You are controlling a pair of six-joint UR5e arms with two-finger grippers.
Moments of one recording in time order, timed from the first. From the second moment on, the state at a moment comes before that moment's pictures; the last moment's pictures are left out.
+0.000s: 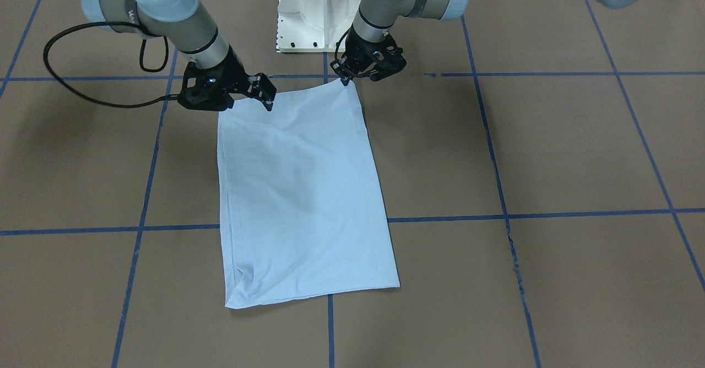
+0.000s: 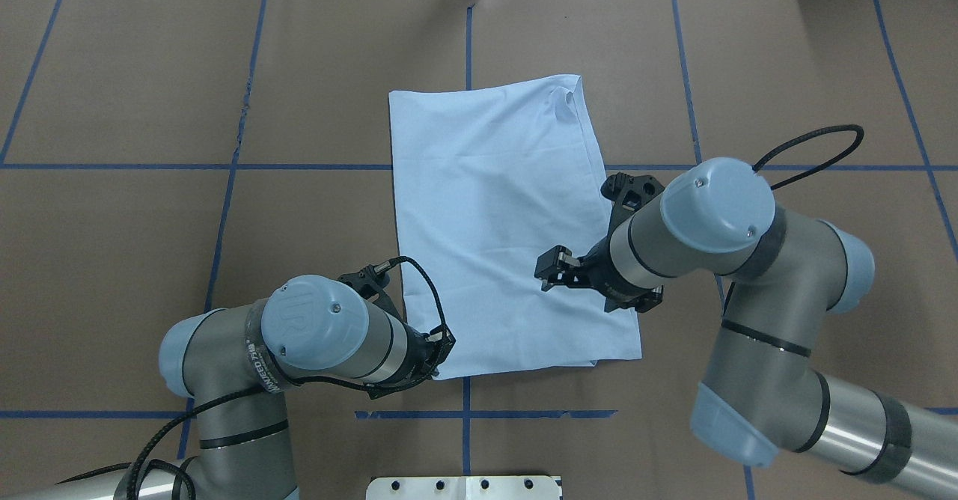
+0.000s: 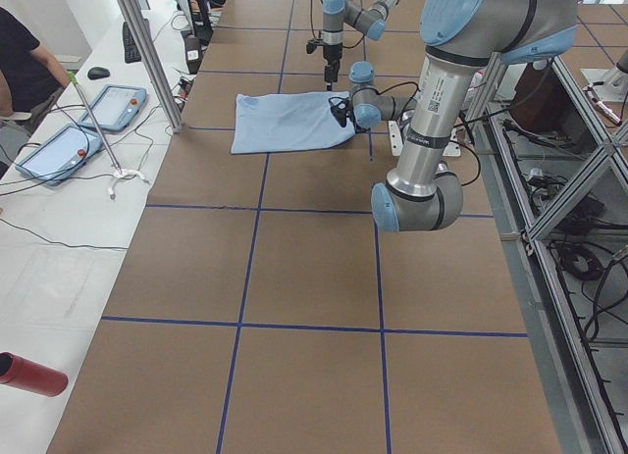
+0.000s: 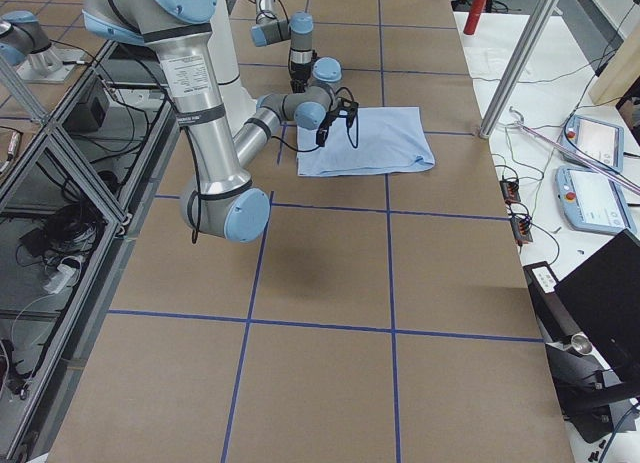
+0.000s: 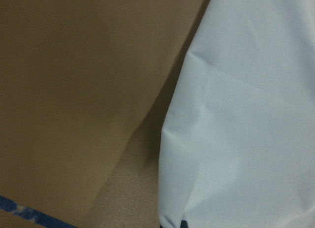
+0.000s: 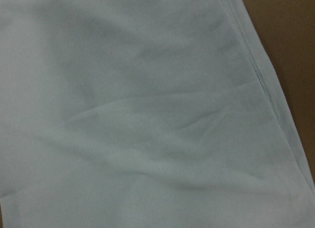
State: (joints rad) left arm -0.29 -2.09 -1.82 -1.83 -1.84 -1.98; right arm 0.48 -1.21 1.94 -1.37 1.97 1.59
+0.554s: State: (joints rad) left arm -0.29 -2.10 -1.82 -1.83 -1.84 -1.98; right arm 0.33 -1.25 1.94 -1.39 1.76 1.78
